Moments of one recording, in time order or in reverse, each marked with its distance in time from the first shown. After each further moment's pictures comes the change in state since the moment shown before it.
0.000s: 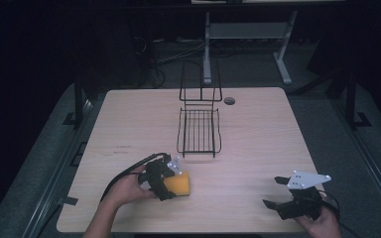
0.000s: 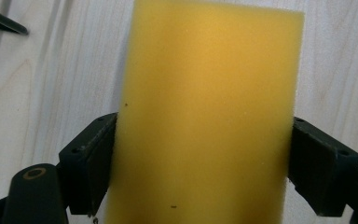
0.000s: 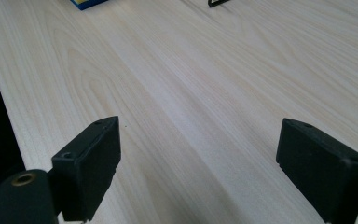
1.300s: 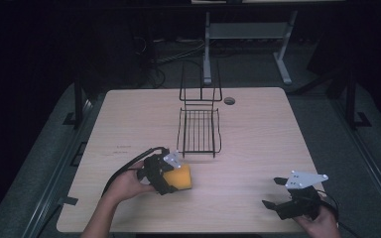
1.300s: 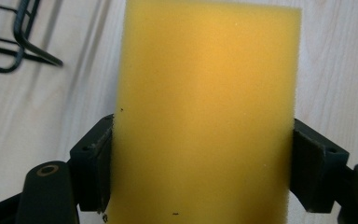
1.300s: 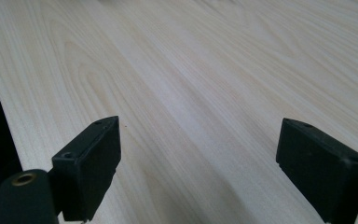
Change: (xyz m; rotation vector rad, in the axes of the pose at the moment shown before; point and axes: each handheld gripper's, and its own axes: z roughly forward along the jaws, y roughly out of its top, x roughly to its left) left arm 0.005 0.006 -0.021 -0.081 0.010 0.006; right arm 0.000 -0.001 0.004 0.028 0.003 0.010
